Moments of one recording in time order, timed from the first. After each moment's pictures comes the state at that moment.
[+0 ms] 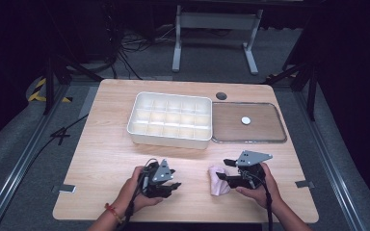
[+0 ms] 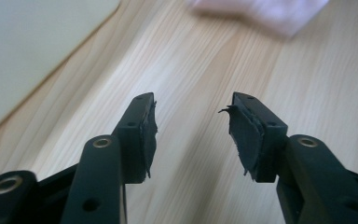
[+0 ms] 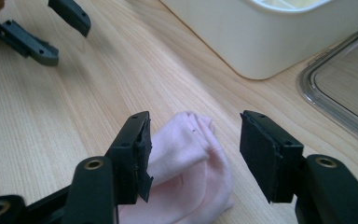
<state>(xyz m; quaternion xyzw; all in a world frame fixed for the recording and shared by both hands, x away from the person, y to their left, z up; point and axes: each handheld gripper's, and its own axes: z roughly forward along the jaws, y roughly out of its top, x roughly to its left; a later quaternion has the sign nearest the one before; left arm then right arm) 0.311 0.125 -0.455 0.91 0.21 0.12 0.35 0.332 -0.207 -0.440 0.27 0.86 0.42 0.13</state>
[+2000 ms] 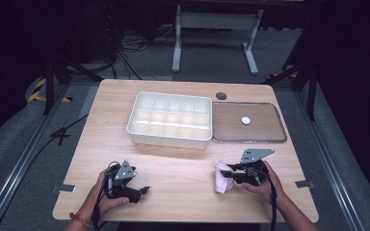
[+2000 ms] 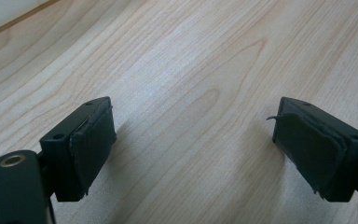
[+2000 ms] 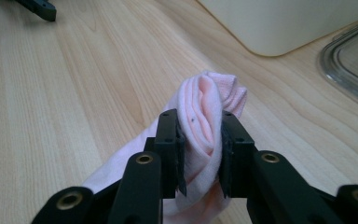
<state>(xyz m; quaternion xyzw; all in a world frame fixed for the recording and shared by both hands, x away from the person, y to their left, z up) 0.310 0.206 -0.483 0.87 0.32 0.12 0.35 0.348 -0.228 -0.450 0.25 0.87 0.42 0.07</state>
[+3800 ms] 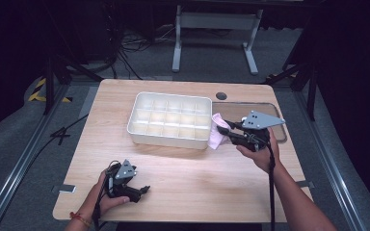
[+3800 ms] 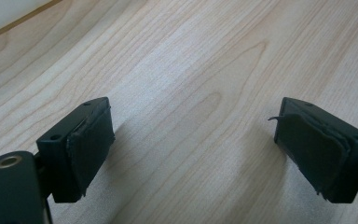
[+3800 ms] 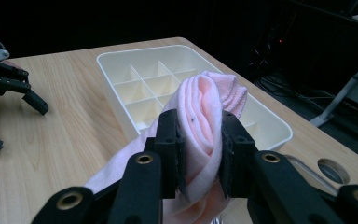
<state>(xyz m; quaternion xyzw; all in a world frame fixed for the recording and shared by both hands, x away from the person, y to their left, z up) 0.313 0.205 -0.483 0.88 0.31 0.12 0.35 0.393 -0.199 -0.348 0.21 0.81 0.50 0.23</state>
